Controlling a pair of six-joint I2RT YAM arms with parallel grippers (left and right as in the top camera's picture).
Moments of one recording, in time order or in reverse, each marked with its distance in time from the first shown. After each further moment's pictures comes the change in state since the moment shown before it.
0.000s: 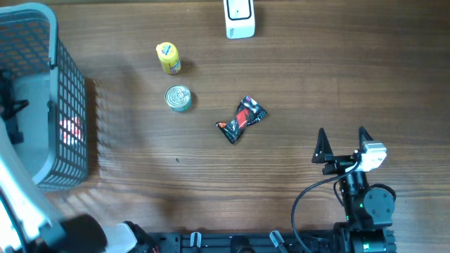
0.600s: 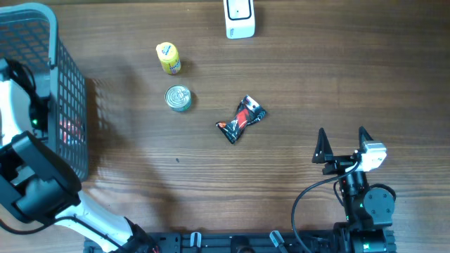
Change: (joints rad) left arm -0.006 0.393 -0.238 0.186 0.041 -0.038; right arm 0.000 0.000 0.000 0.000 0.000 0.000
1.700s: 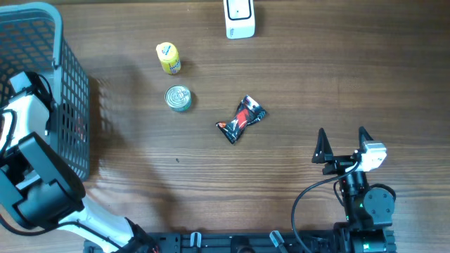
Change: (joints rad) left arm -0.026 -0.055 -0.230 0.290 0.069 -0.010; right arm 0.000 0.000 0.000 0.000 0.000 0.000
